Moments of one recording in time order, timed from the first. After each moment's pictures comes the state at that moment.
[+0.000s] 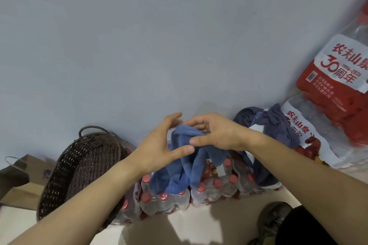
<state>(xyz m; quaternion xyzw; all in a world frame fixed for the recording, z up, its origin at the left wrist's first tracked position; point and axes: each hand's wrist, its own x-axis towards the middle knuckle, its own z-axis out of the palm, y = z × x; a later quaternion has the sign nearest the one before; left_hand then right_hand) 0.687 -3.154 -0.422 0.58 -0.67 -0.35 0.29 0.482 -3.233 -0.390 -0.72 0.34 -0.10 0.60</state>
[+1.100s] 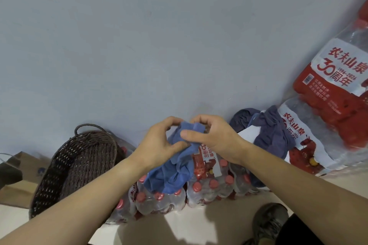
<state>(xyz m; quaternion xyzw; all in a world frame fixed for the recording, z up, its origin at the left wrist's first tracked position) 0.673 -3.161 -0.425 0.58 -0.66 -0.33 0.35 0.486 -3.203 -0.387 -0.62 0.38 -0.25 0.64</state>
